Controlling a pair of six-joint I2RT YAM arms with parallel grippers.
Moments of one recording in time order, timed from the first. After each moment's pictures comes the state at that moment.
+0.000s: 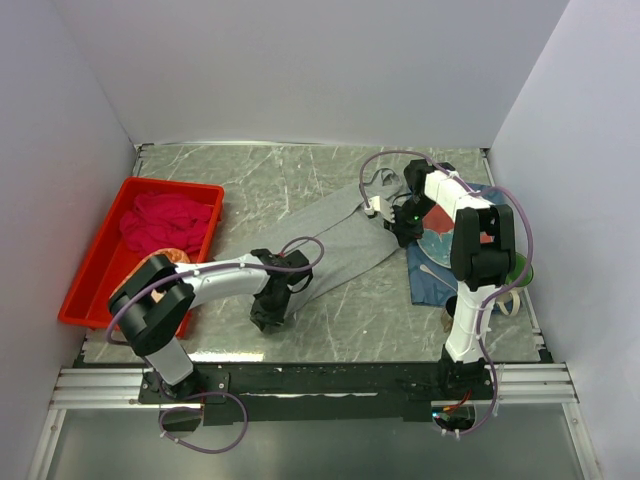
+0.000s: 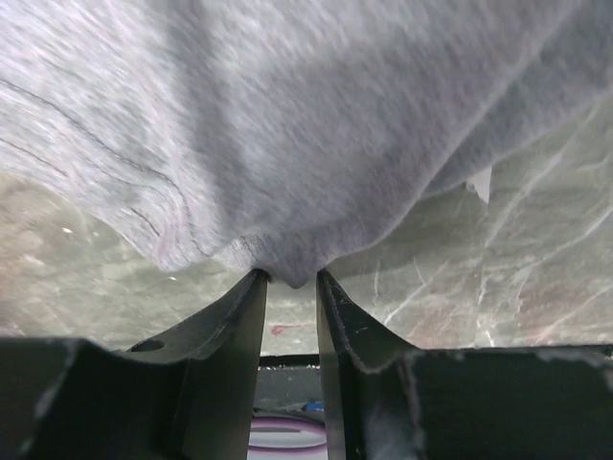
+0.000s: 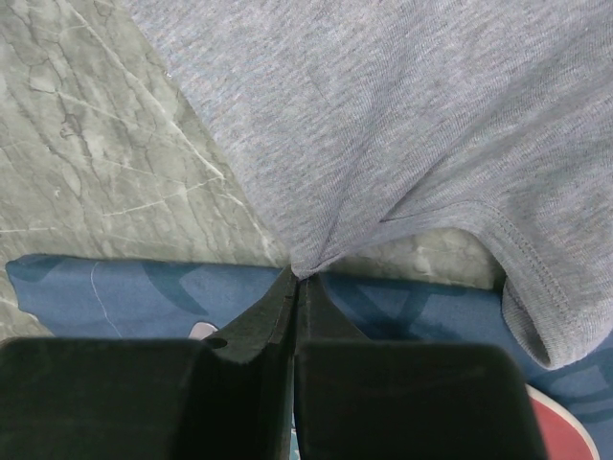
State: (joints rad) left arm -0.87 1.64 0.95 -0.86 -0.08 -0.60; right arm 0.12 2.03 1.58 -1.14 -0.38 -1.36
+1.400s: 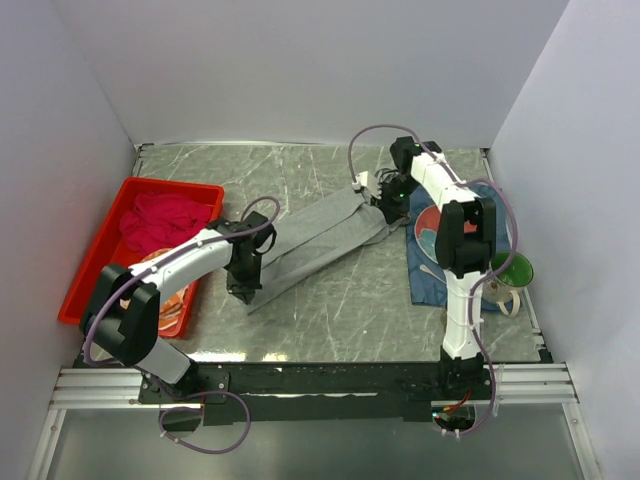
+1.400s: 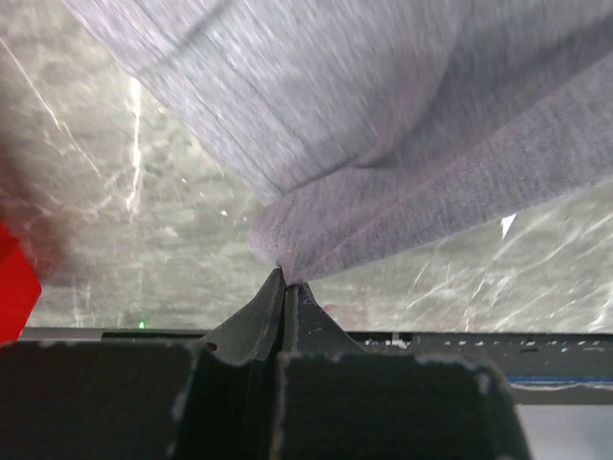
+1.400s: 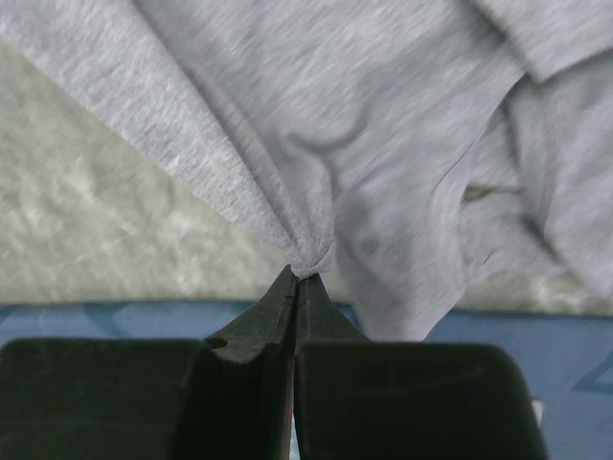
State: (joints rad) left arm -0.57 1.52 1.03 -0.99 -0.05 -0.57; right arm 0.18 2.20 1.93 -1.22 -0.37 -1.23
